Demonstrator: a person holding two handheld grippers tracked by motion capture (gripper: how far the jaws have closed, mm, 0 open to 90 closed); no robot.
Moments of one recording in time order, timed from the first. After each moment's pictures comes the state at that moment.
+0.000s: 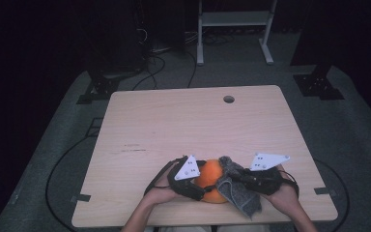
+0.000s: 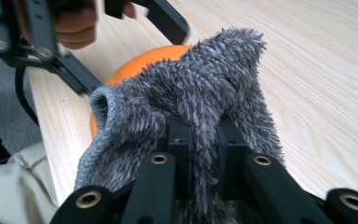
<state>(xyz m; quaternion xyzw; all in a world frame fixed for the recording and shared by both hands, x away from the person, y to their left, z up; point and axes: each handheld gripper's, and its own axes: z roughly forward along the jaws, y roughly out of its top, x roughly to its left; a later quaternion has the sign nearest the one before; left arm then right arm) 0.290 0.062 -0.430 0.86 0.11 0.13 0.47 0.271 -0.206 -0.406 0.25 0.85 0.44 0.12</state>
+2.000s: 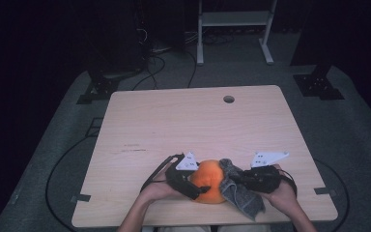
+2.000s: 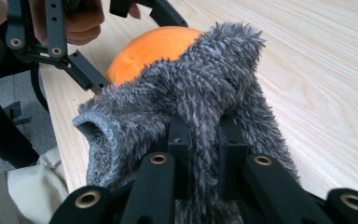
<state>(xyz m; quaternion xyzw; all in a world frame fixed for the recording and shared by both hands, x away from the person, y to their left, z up) 0.304 0.067 -0.433 0.89 0.15 0.08 0.42 0.283 -0.214 -0.423 0.29 0.84 0.45 0.05</state>
